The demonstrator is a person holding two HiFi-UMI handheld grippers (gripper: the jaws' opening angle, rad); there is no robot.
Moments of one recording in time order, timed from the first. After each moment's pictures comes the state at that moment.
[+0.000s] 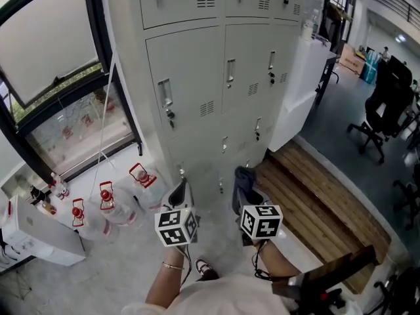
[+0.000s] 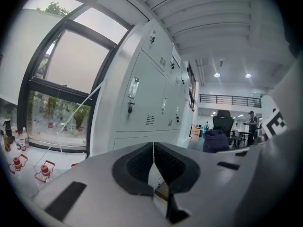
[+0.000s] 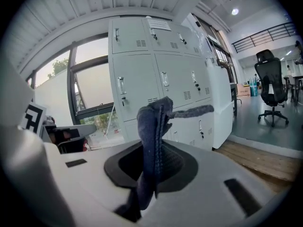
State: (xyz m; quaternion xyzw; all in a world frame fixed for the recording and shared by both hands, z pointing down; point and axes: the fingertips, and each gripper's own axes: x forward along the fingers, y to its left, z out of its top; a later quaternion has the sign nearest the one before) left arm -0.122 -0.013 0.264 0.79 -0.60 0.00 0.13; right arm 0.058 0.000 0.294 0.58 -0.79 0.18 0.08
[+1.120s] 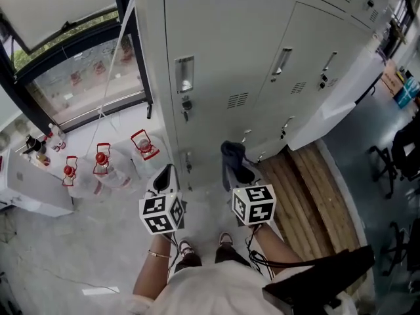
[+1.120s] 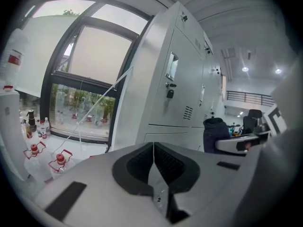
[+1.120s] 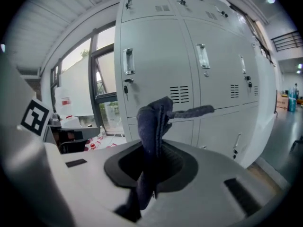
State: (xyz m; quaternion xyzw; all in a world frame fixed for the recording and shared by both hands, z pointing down) left arm -0.199 -0.126 0.327 0.69 -0.70 0.01 0.19; right arm -0.027 -0.169 0.321 0.44 -0.87 0.13 0.17
